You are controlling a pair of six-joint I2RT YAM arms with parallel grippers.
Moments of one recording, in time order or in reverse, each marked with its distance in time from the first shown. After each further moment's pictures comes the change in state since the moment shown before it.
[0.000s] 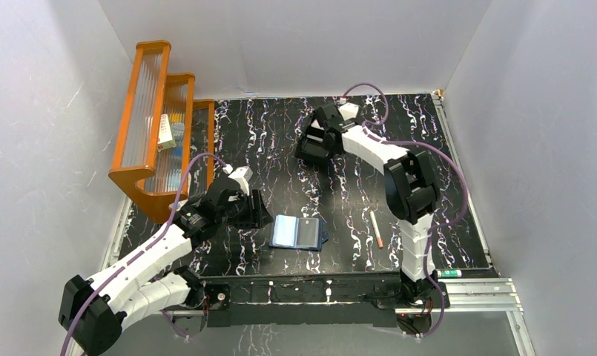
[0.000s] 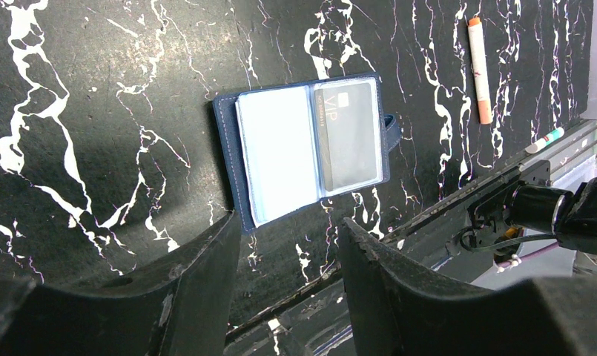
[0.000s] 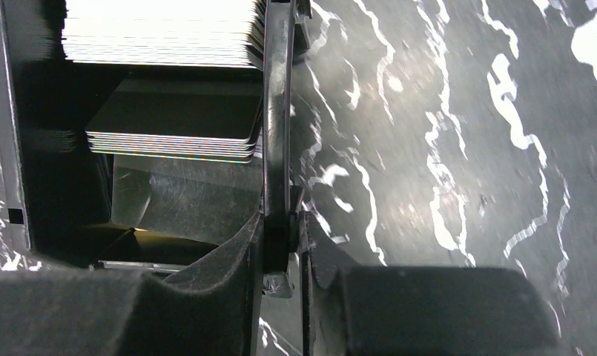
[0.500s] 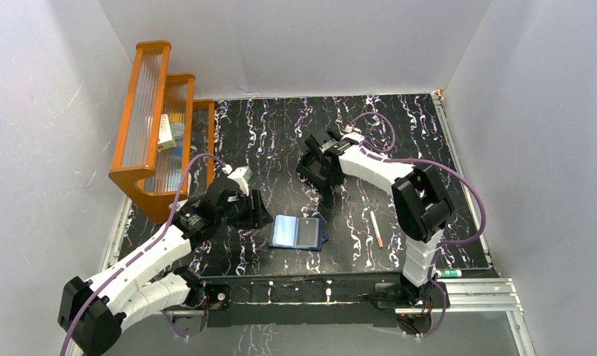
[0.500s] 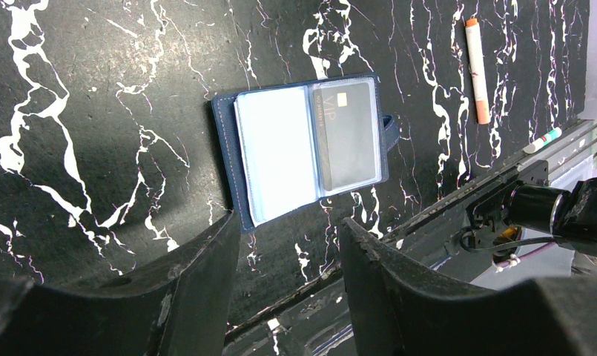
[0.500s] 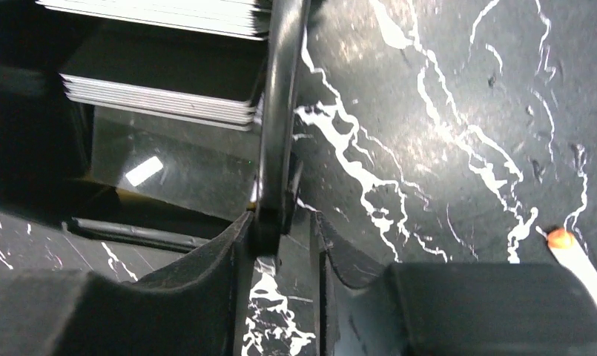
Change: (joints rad) left arm 0.000 -0.011 -0.004 0.000 0.000 -0.001; right arm 0.129 -0.223 -0.289 -0.172 0.066 0.385
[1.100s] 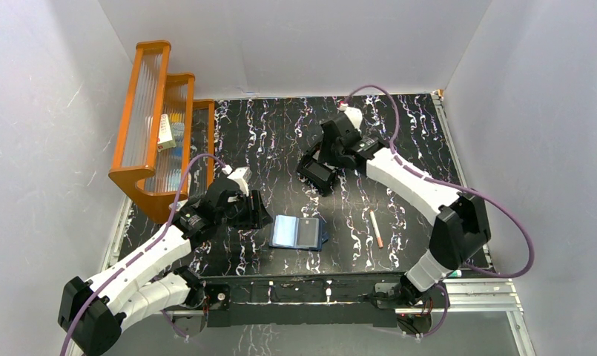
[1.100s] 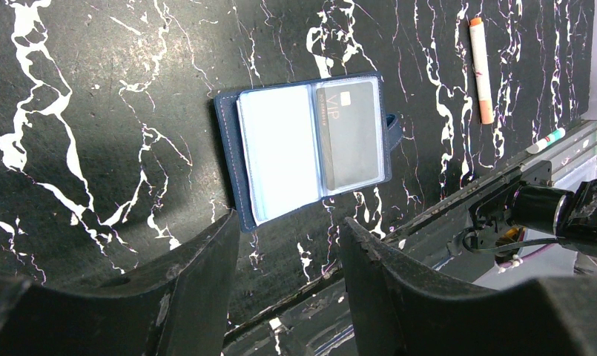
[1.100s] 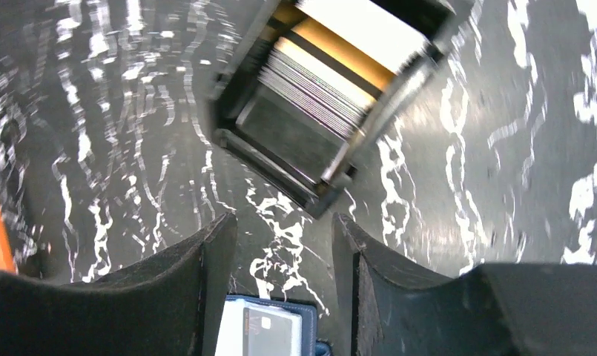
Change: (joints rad) left arm 0.000 -0.001 -0.003 -0.002 -0.004 0.000; right arm 0.012 -0.264 -0.030 0.058 -0.132 -0.329
